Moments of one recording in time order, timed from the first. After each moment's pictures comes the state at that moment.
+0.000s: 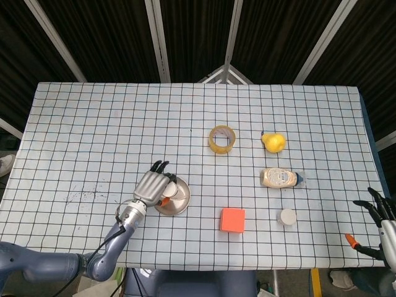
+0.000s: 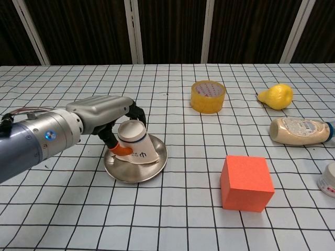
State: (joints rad) left arm -0.83 -1.72 -0.12 -1.58 0.93 1.10 0.64; right arm -0.03 -0.86 0.01 -1.87 -1.51 1.49 0.19
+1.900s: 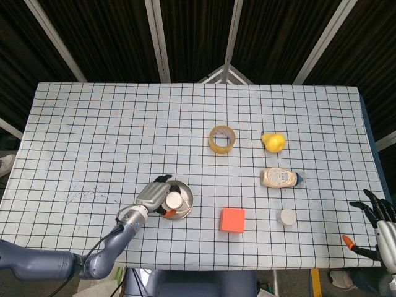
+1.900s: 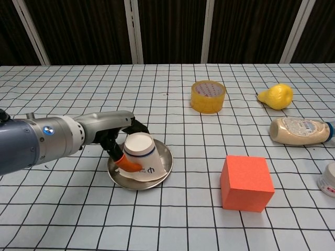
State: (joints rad) left arm -0.86 -1.63 -0.18 -1.73 0.64 0.91 0.45; right arm -0.02 -0.86 0.00 -1.88 -1.51 1.47 0.17
